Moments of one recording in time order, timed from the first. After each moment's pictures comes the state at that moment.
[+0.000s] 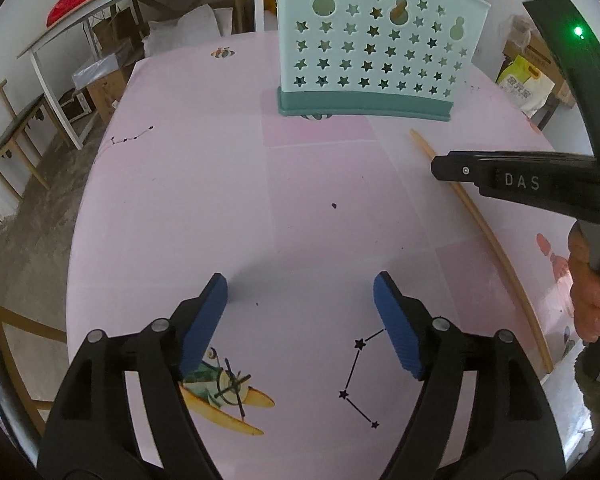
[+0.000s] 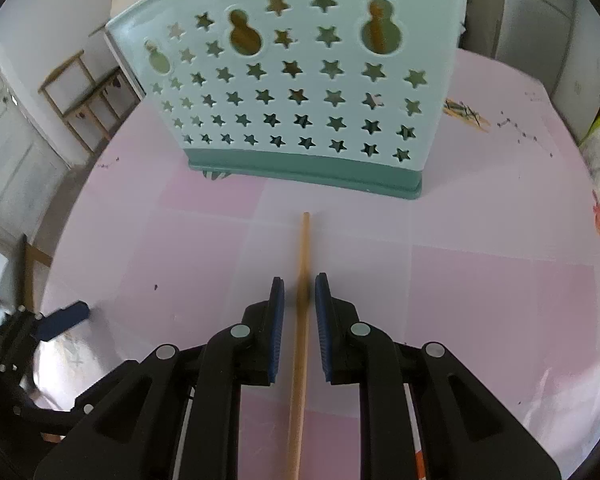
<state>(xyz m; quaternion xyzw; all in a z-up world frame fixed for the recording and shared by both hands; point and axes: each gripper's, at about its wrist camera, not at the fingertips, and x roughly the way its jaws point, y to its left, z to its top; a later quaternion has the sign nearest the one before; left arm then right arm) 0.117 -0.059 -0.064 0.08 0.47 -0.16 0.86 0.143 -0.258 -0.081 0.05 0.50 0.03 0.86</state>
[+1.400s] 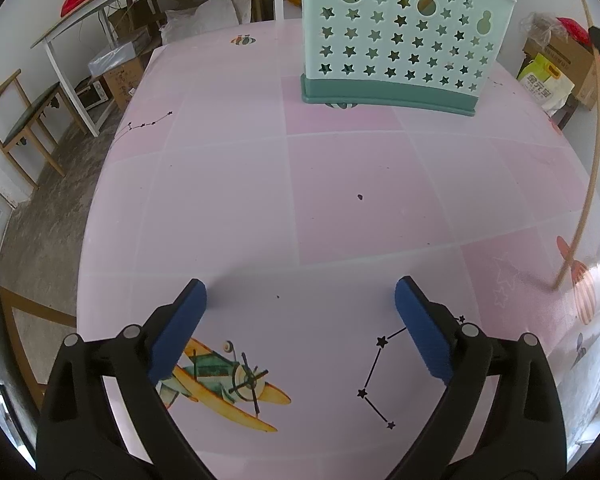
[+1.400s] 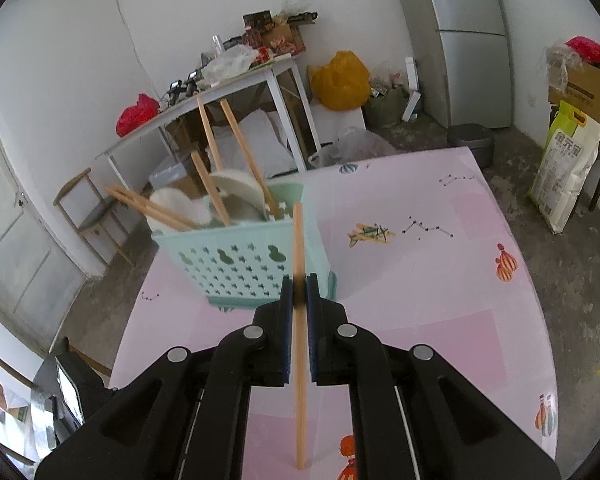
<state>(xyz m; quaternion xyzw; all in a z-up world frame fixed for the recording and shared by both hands) 0.126 -0.058 -0.068 0.08 0.49 -0.13 0.86 0.082 -0.341 0.043 0.16 0.33 0.00 0.93</state>
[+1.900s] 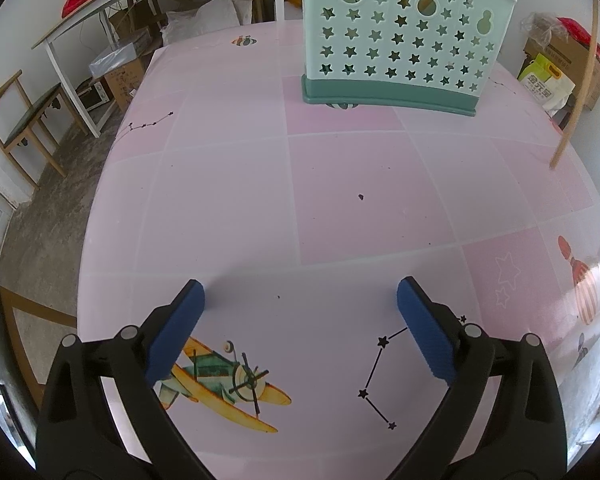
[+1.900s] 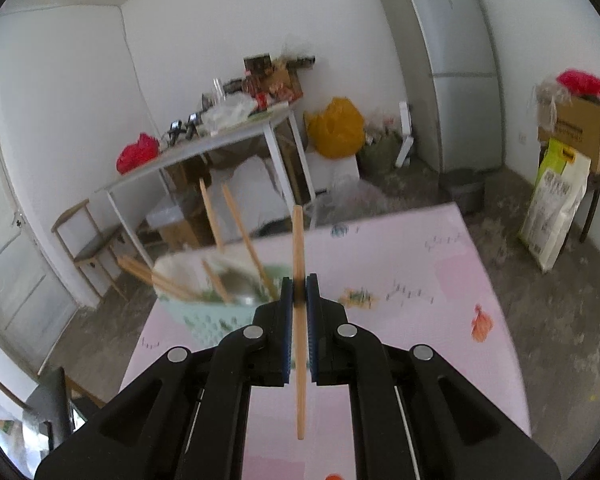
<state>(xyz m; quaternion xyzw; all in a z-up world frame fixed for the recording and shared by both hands) 0.126 -0.057 -0.069 0.08 0.49 -0.13 0.86 0.079 -0.357 0.099 0.14 0.24 -0.03 0.96</state>
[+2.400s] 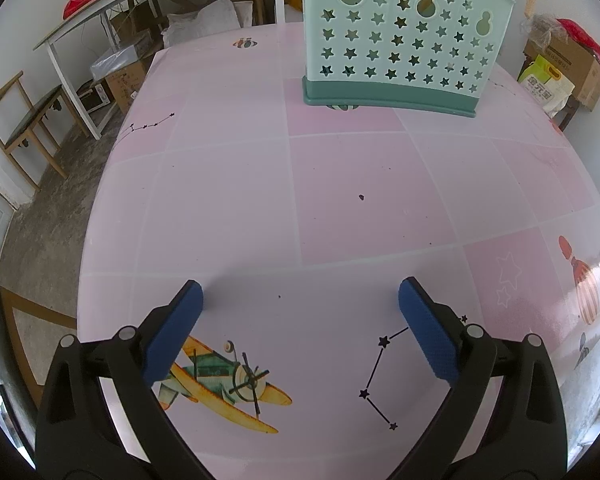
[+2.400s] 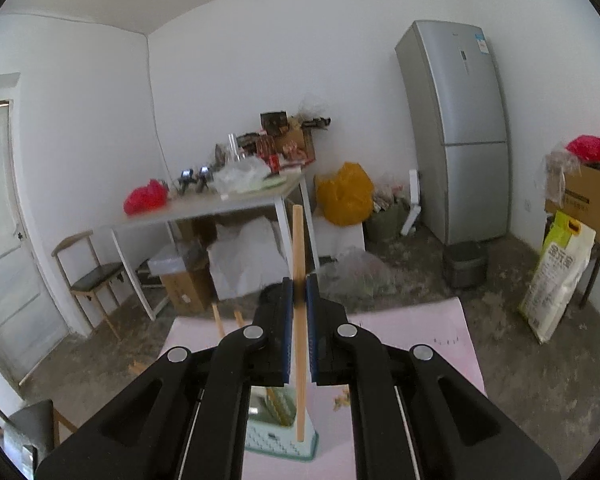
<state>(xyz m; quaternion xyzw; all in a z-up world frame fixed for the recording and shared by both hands) 0.124 -0.057 -0.070 0.08 0.48 -0.13 0.86 0.119 -0.361 0.181 0.10 0.15 -0.02 0.98</state>
